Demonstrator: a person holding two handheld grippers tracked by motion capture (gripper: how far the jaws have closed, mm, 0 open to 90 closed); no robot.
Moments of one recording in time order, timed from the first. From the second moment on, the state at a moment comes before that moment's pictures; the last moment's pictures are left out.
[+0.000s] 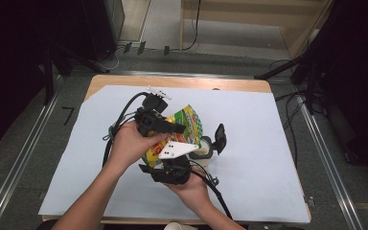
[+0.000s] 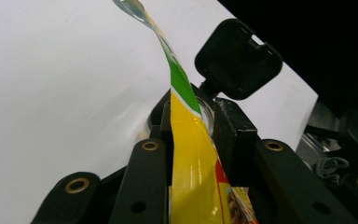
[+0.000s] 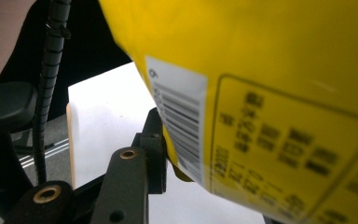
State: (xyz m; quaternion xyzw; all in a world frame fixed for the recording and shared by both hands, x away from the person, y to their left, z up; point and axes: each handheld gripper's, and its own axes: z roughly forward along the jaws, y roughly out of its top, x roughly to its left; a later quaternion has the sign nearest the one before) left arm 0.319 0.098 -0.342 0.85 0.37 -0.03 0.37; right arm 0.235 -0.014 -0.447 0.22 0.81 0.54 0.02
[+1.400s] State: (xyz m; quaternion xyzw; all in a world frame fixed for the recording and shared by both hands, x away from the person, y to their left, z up) left arm 0.313 0.099 -0.346 0.85 0.35 -0.04 0.39; right arm 0.231 -0.020 -0.450 0.22 0.80 0.55 0.03
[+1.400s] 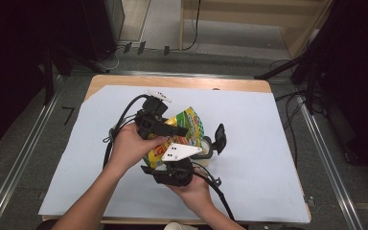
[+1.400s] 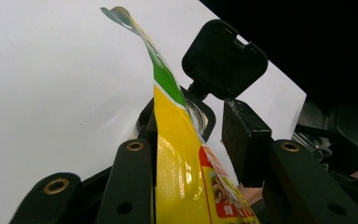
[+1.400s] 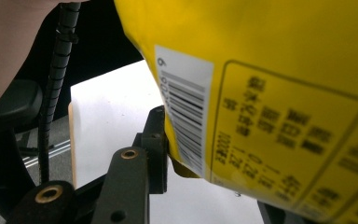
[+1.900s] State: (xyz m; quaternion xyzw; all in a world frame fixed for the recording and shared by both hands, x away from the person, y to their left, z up) left arm 0.314 0.096 -0.348 0.85 0.35 -0.03 0.39; right arm 0.232 -0.023 -0.452 0.22 0.80 0.55 0.02
